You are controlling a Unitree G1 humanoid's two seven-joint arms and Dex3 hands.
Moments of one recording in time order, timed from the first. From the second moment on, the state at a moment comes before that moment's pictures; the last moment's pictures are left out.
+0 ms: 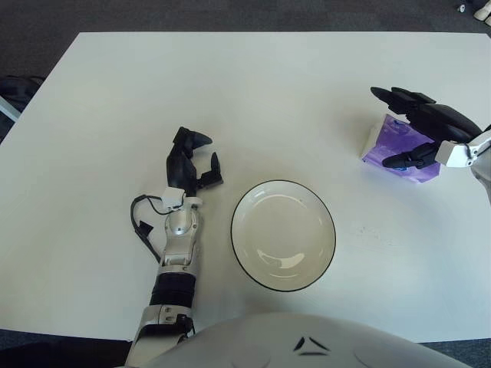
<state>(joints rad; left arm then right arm) -0.06 -0.09 0.07 0.22 0.01 -0.41 0.14 -0.26 -0.88 -0.07 0.01 -0.32 -0.29 0.47</state>
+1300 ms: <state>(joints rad) -0.04 -0.09 0.07 0.19 0.00 -0.40 0.14 -0.19 -0.78 0.00 0.15 -0.33 -0.29 0.34</state>
